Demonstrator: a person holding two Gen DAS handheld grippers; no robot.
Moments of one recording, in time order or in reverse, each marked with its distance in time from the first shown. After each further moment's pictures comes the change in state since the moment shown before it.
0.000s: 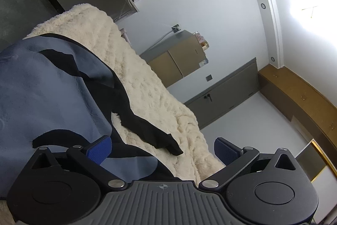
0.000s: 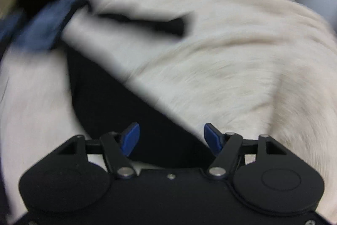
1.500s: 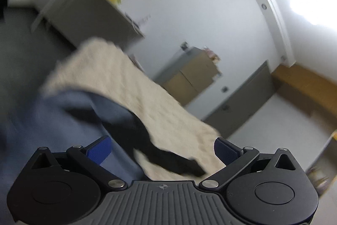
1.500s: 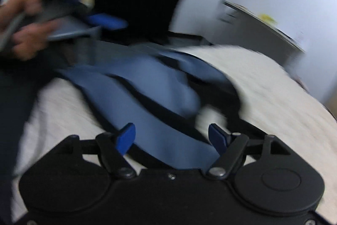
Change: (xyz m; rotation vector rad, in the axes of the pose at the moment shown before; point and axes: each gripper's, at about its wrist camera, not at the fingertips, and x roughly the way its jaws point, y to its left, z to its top) left arm -0.043 -0.002 0.067 0.208 -0.150 0.226; right arm 0.023 0.377 0.178 -0.434 -0.601 0.110
